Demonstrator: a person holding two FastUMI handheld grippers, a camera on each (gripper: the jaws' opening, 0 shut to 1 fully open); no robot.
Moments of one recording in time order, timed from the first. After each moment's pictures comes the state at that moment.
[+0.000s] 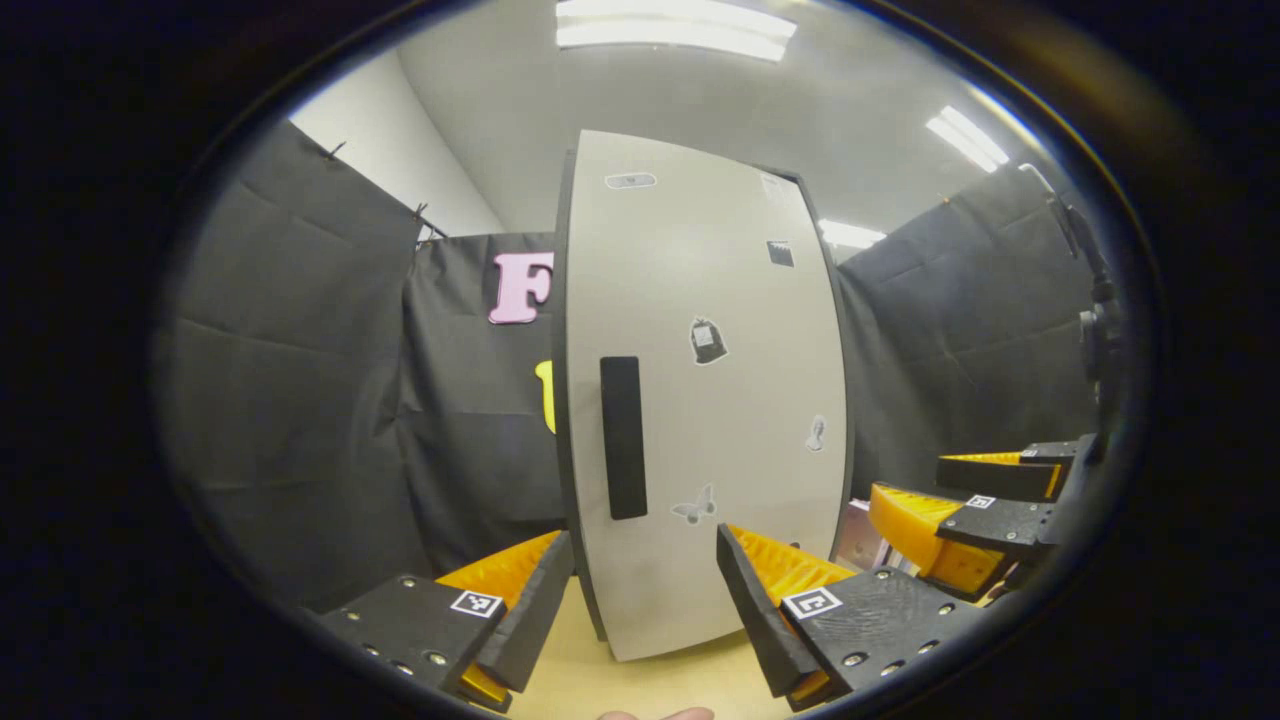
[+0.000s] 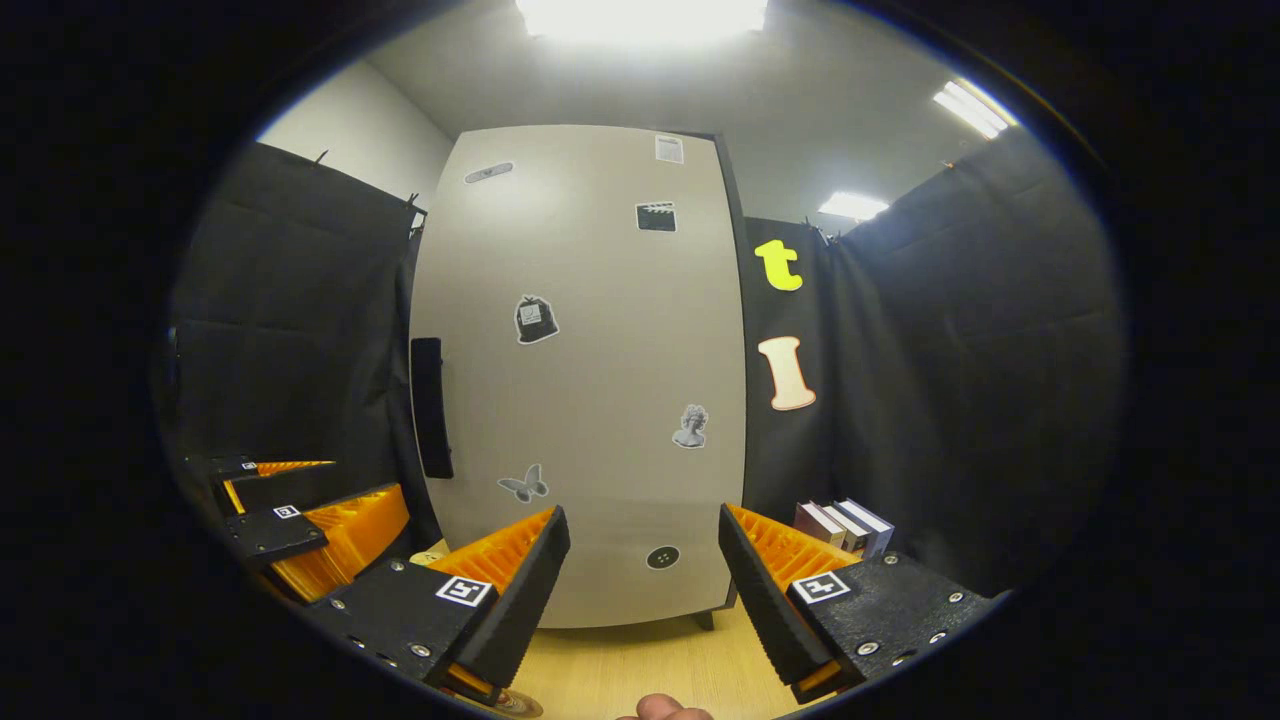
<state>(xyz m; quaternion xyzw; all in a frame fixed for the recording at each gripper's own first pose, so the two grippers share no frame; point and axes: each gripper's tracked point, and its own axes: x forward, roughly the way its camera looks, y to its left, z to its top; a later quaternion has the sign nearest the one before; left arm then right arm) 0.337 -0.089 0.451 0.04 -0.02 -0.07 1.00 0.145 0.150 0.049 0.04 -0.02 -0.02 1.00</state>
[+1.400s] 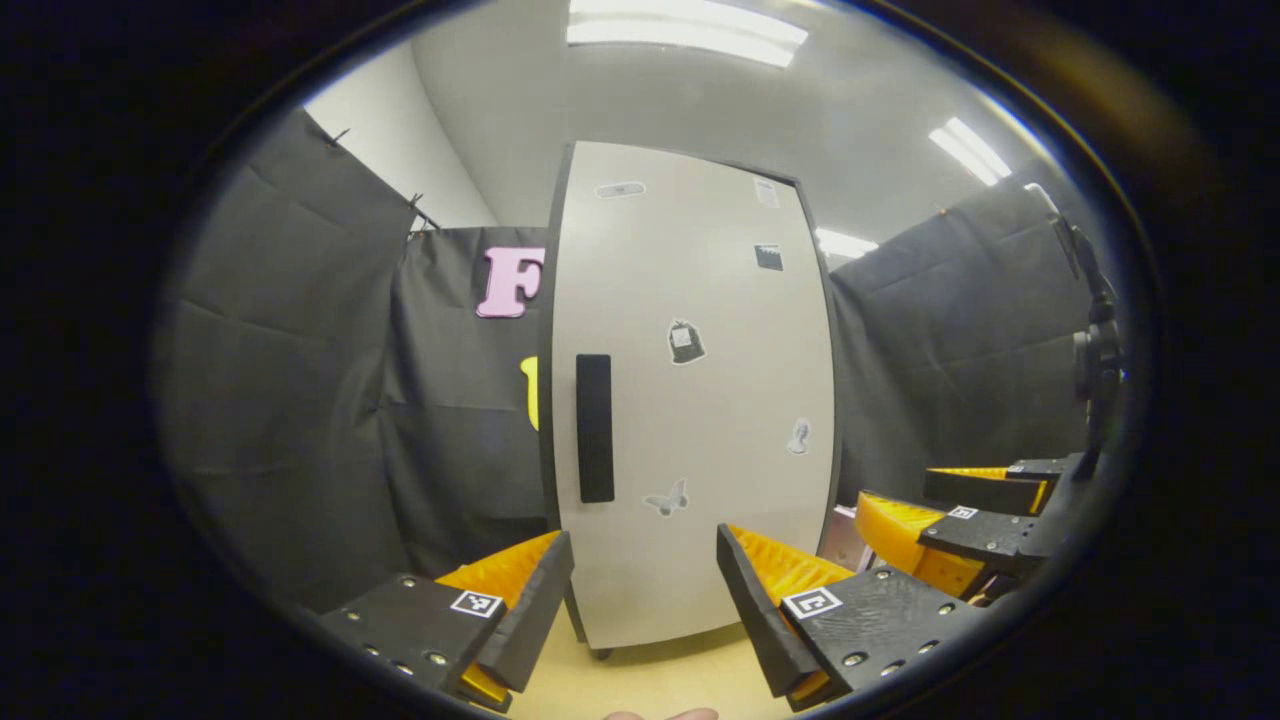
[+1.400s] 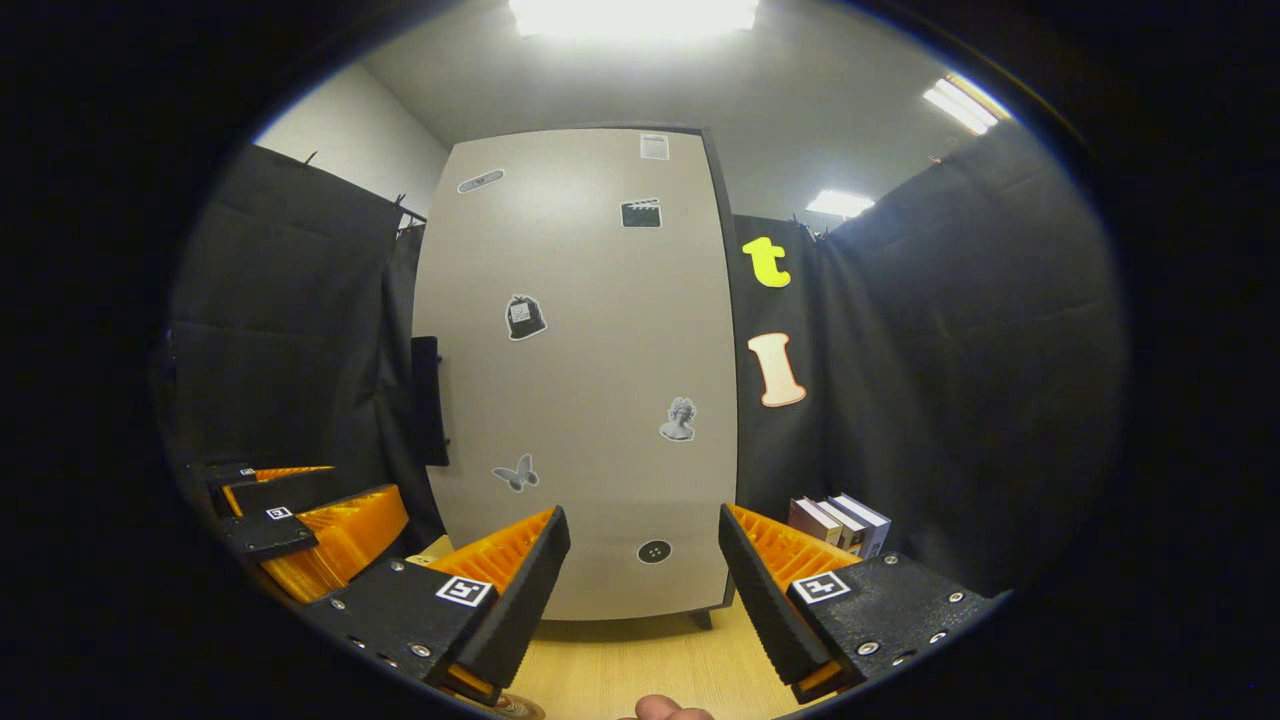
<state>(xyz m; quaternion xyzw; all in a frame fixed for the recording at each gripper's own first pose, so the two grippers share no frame) 0.334 -0.103 0.446 0.02 -0.01 -0.09 1.00 0.153 0.143 0.039 0.05 -0.01 -0.04 1.00</state>
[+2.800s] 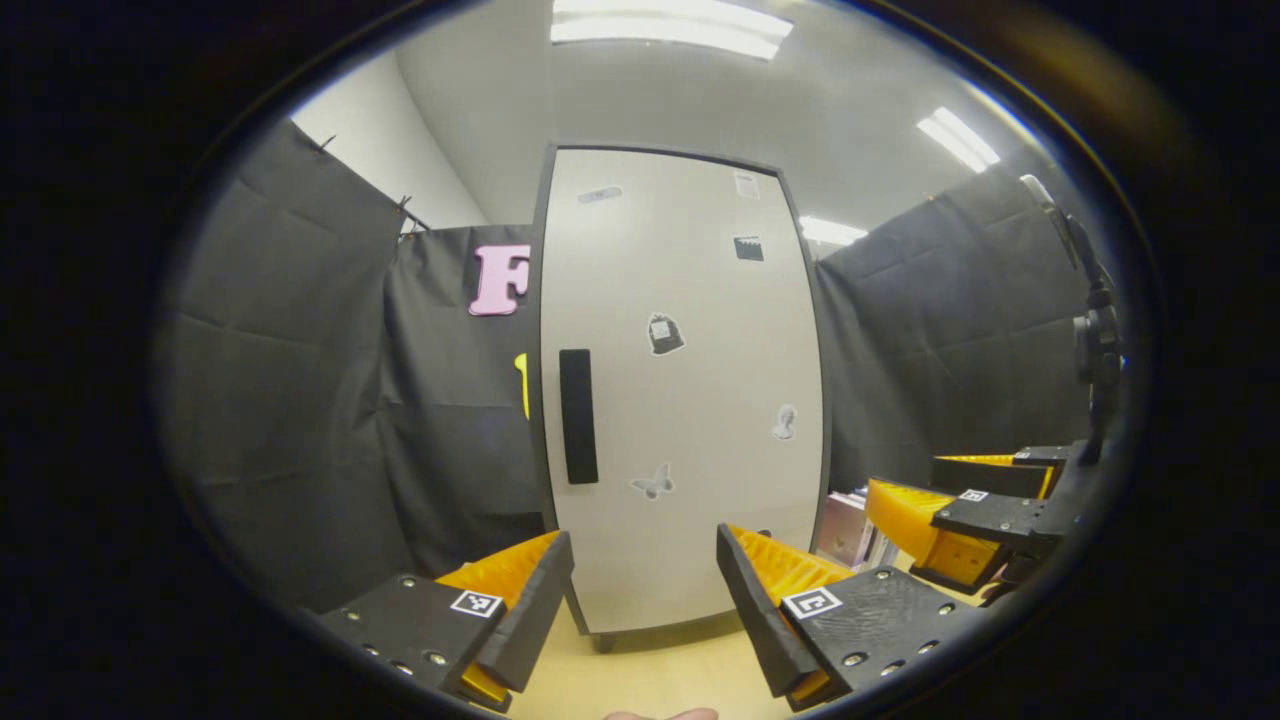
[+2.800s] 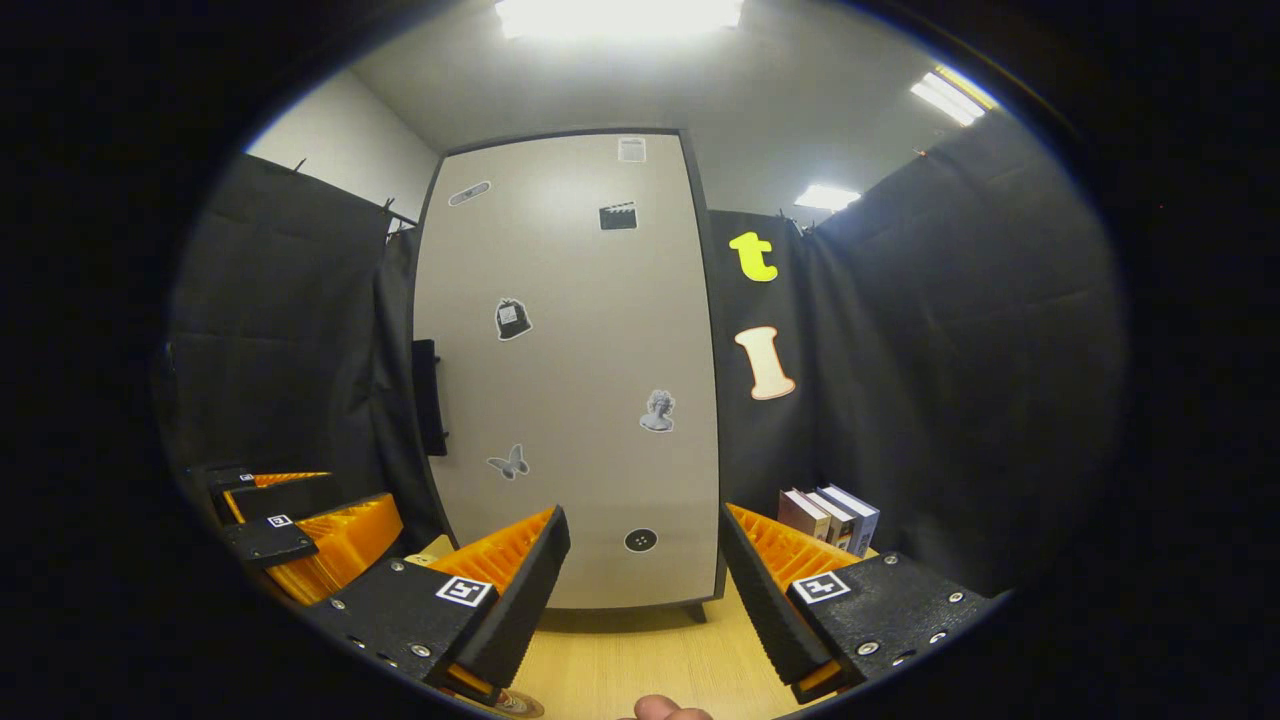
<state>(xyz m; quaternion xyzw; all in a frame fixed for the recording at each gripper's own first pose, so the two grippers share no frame) 0.313 -0.110 0.444 0.04 0.00 -0.10 0.99 0.139 0.129 0.031 0.06 -0.01 -0.05 1.00</state>
